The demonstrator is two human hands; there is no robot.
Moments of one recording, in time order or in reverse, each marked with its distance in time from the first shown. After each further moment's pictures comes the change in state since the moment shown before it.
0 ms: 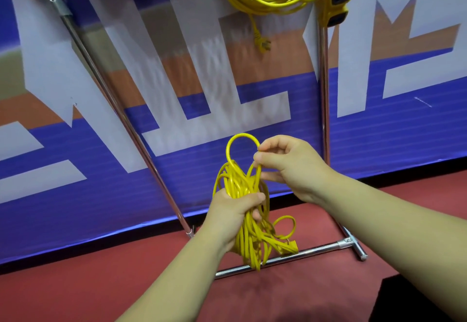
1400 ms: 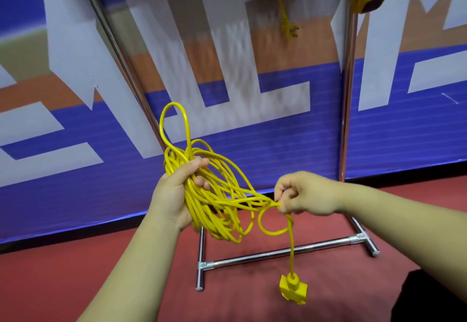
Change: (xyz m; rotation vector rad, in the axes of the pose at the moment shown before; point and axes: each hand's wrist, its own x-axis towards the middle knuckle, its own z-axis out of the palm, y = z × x) left_hand -0.016 0.053 -0.107 -0.400 0.116 0.029; right_hand 0.004 0.069 -0.019 -0.660 -0.537 0.212
